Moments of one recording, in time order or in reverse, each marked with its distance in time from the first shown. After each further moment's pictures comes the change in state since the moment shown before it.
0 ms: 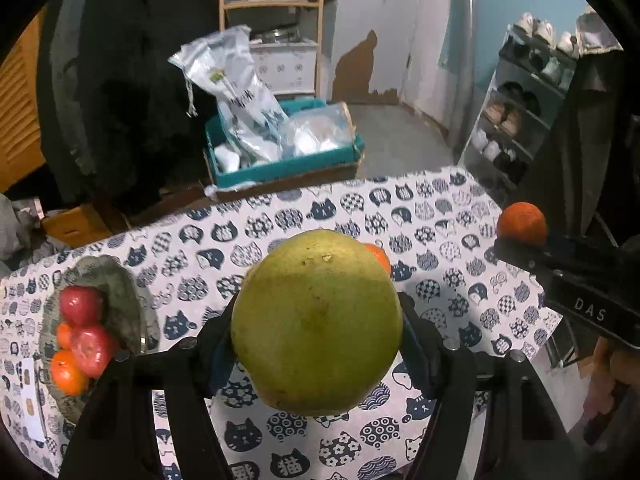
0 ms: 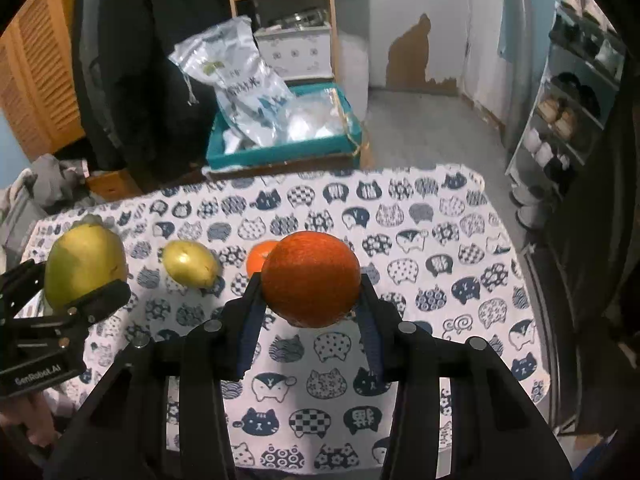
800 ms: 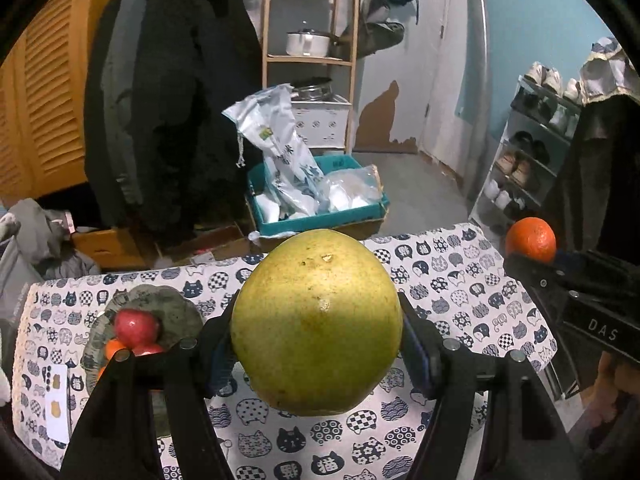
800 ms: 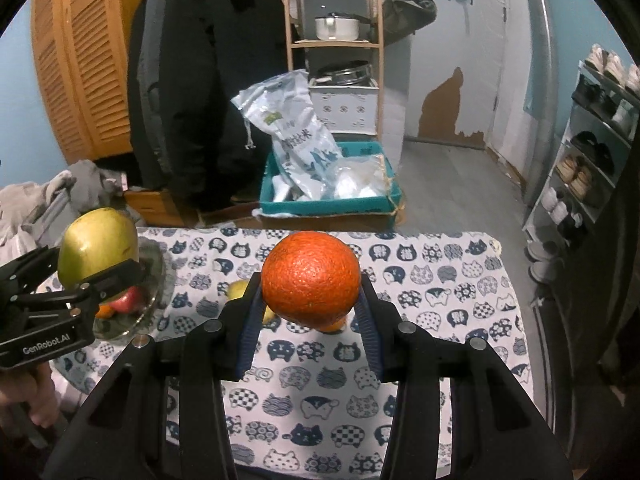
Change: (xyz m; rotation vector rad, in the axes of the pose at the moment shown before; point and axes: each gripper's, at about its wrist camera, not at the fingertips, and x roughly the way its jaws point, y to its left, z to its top) left arm -0.074 0.045 0.012 -0.055 -0.158 0.057; right arm -0.062 0.056 0.027 -0.103 -0.139 0.077
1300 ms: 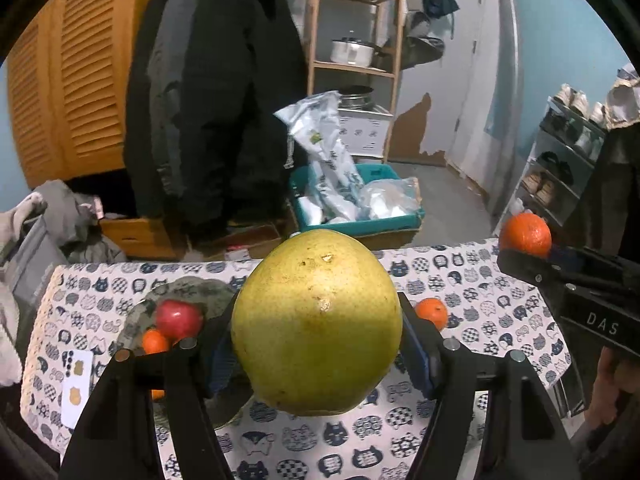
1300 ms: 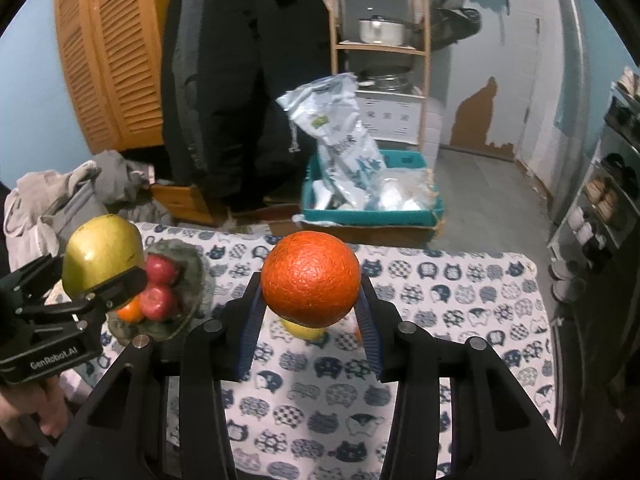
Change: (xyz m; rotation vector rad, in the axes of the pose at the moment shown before) left arm -0.018 0.055 -0.007 -0.077 -0.017 0.082; right arm 0.019 0.059 0.026 -0.061 0.010 0.084
